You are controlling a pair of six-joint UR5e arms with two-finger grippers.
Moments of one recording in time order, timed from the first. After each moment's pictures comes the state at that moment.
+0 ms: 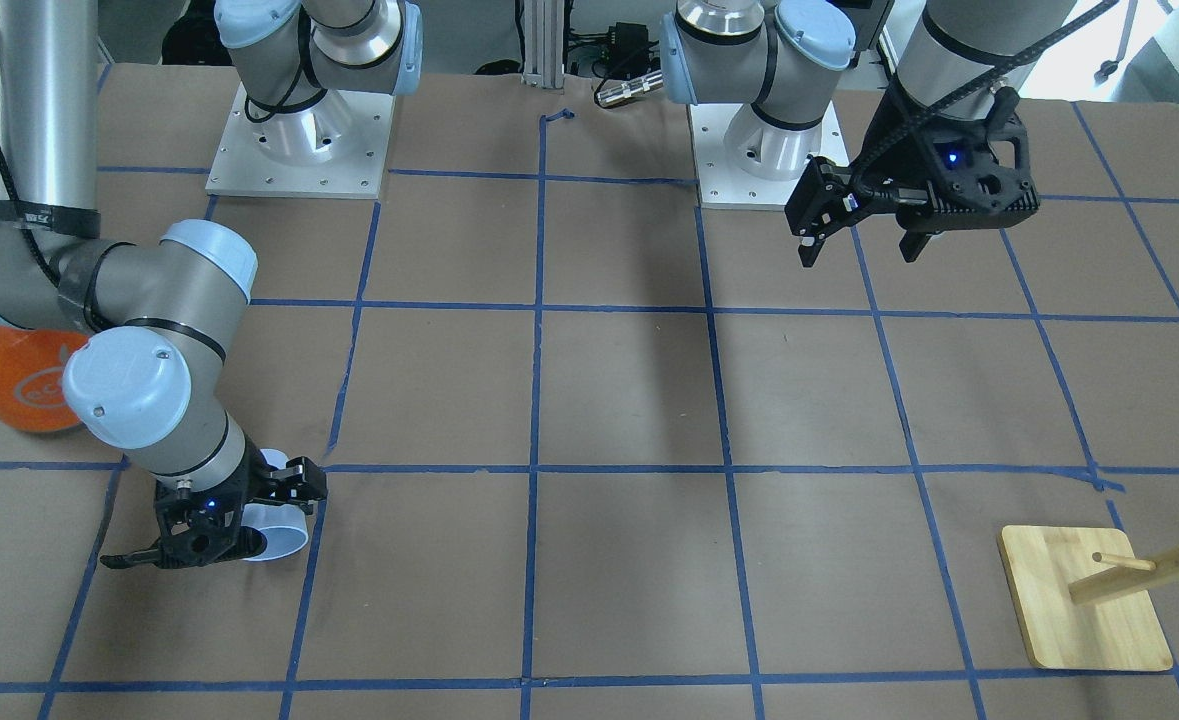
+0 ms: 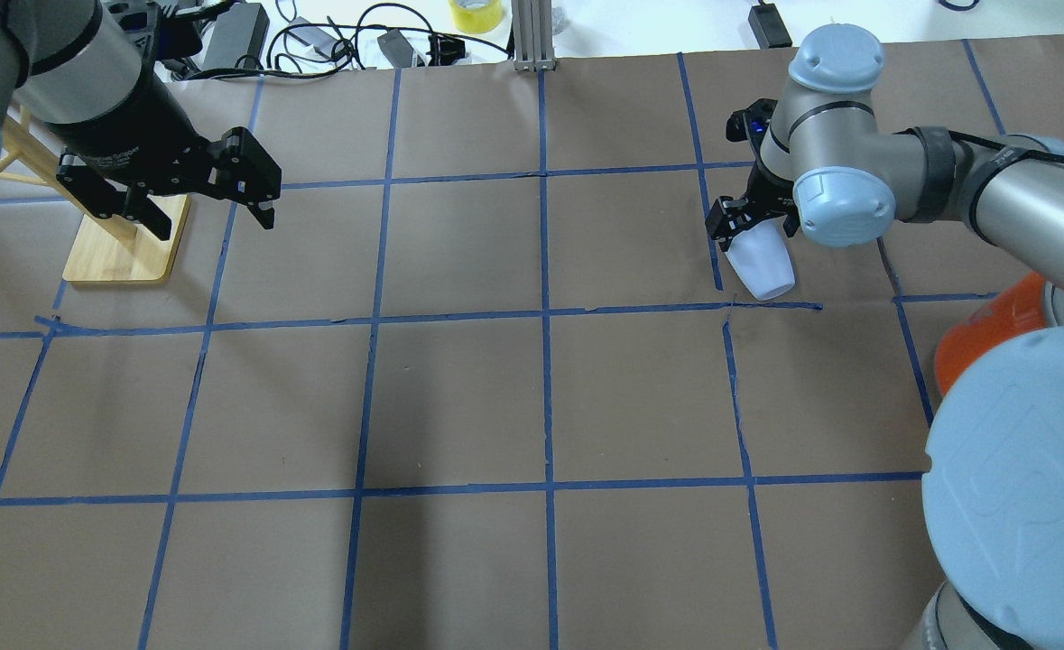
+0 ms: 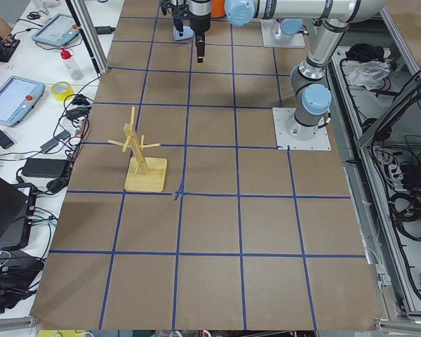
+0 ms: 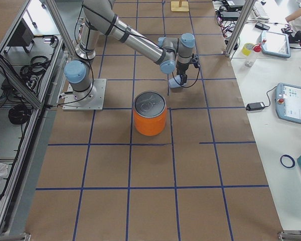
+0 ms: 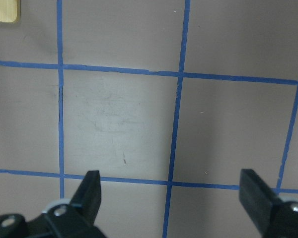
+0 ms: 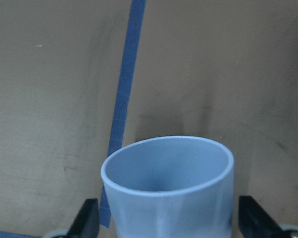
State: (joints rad) left arm -1.50 -1.52 -1.60 -1.55 1.59 -0.02; right arm 1.50 -1.08 1.71 -2.21 -1.58 -0.25
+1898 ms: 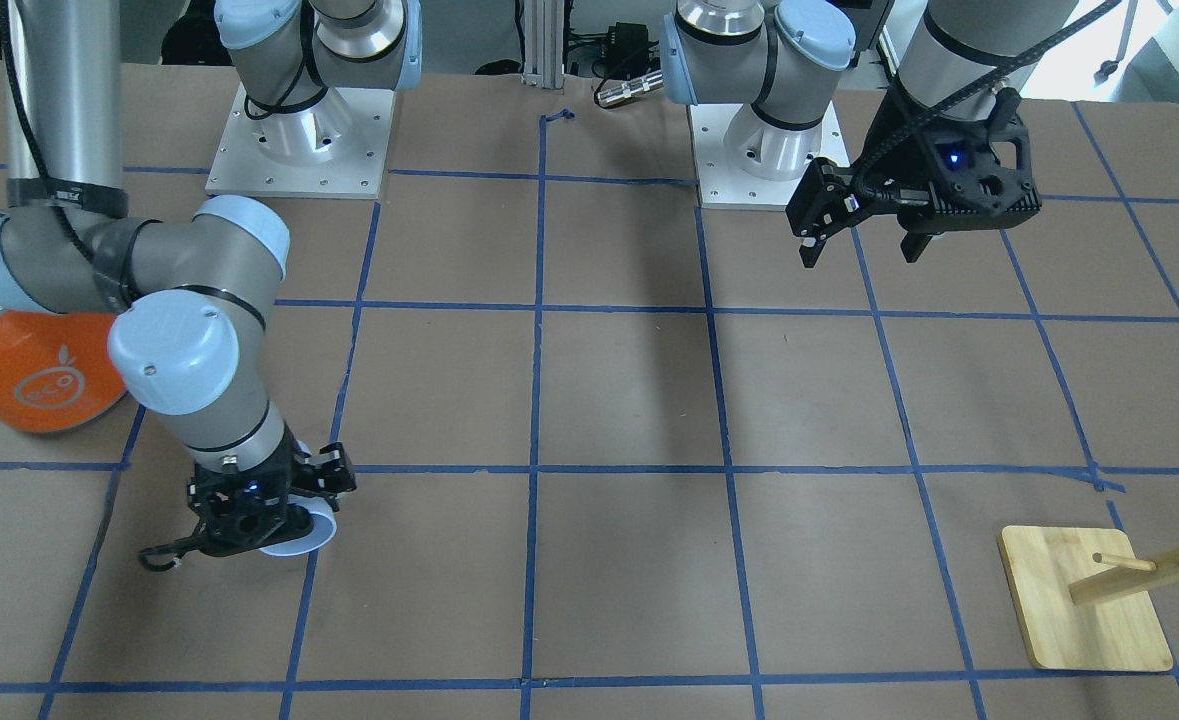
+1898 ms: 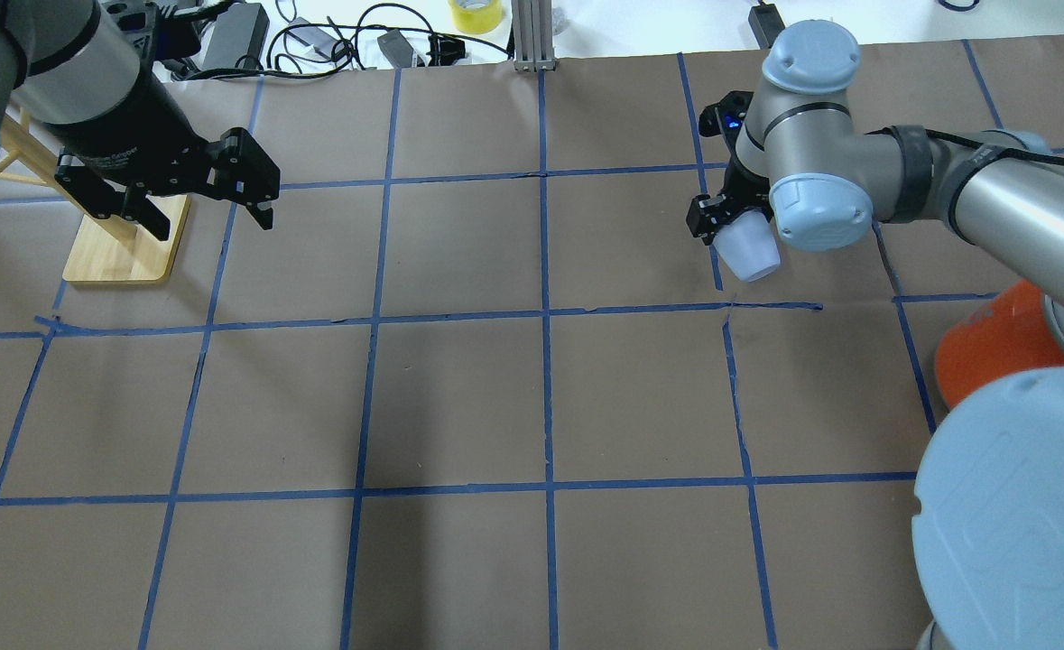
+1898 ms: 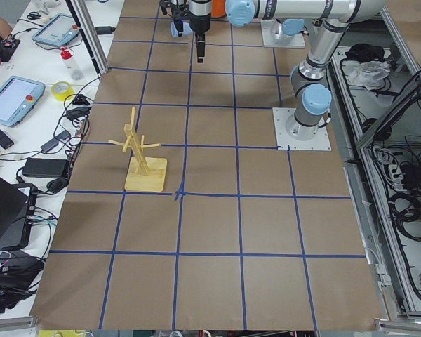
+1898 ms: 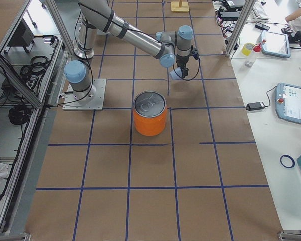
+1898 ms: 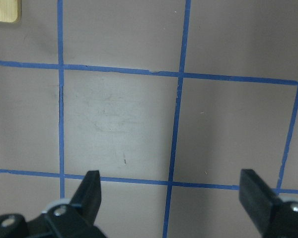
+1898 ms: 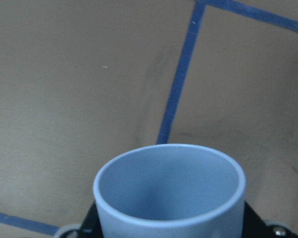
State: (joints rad) left arm -1.50 -1.52 -1.60 -1.55 1.59 -0.02; right arm 1.60 -1.13 1.71 -2.25 -1.59 -0.30
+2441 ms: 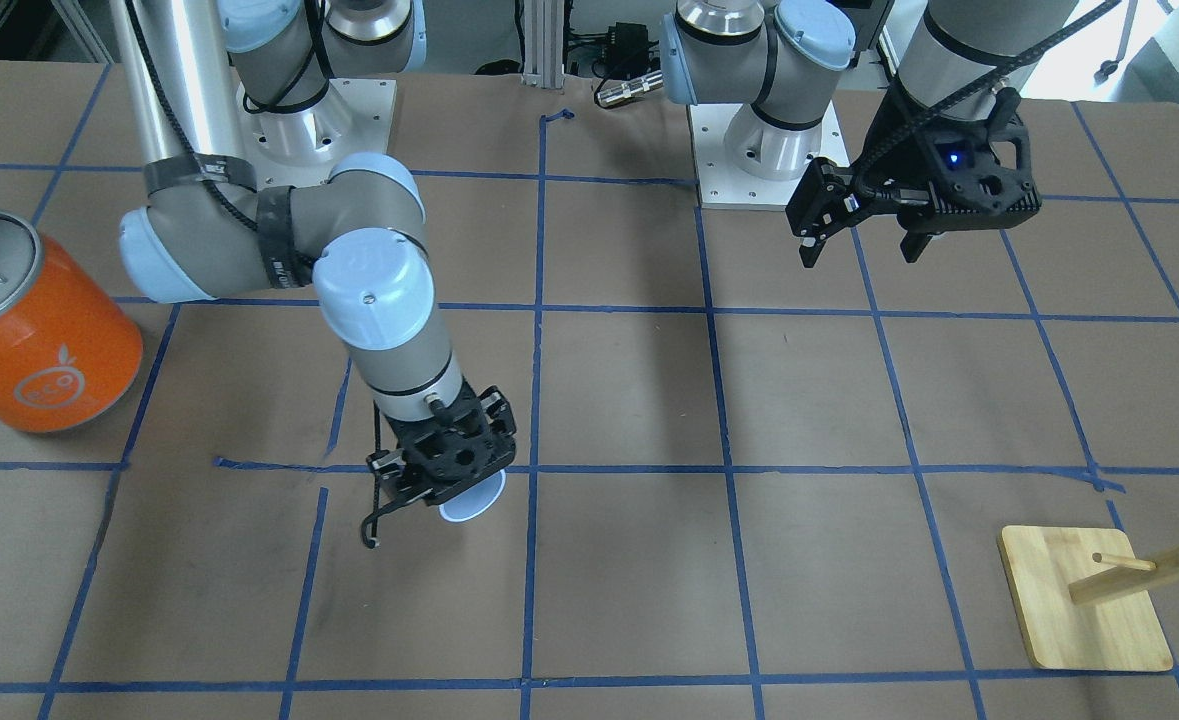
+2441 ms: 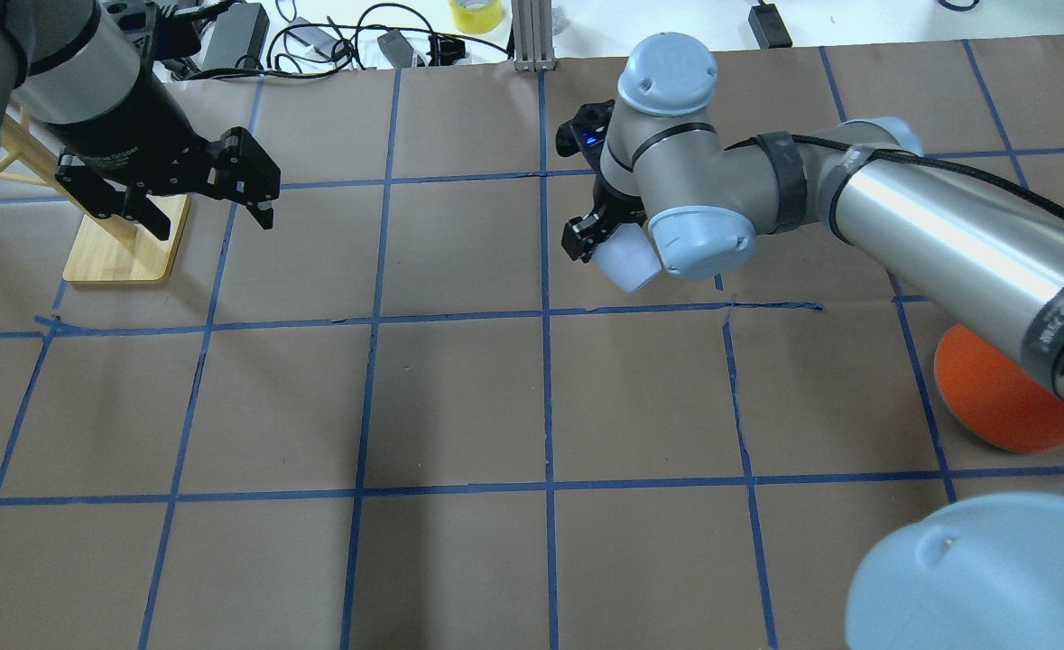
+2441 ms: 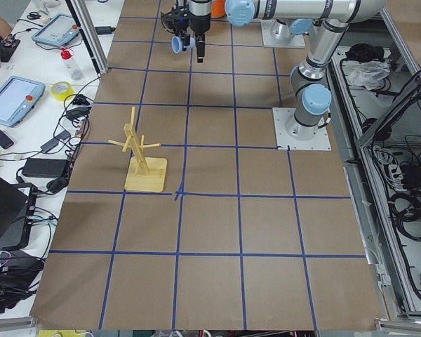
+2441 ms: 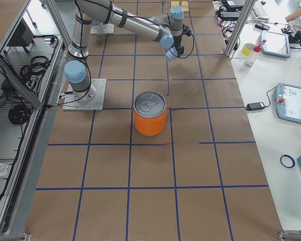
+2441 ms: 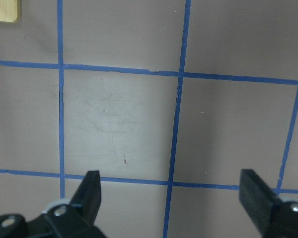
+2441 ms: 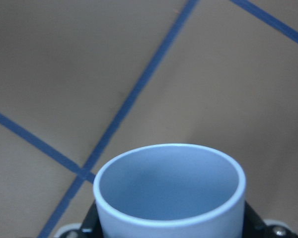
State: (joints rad) left arm -1.50 -1.52 -1.60 -1.55 1.59 -0.02; right arm 1.83 -1.13 1.67 -2.26 -1.49 -0.37
